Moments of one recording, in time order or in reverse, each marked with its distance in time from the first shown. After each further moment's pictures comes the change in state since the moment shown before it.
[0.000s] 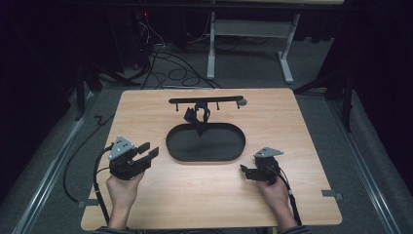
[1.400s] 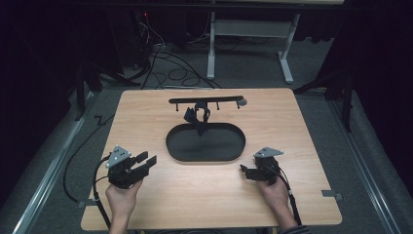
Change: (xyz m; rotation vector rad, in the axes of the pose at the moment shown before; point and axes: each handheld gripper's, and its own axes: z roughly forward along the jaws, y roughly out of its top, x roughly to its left) left arm 0.006 -0.029 0.000 0.025 -0.009 -0.071; right arm 0.000 0.000 0.000 0.000 0.000 -0.001
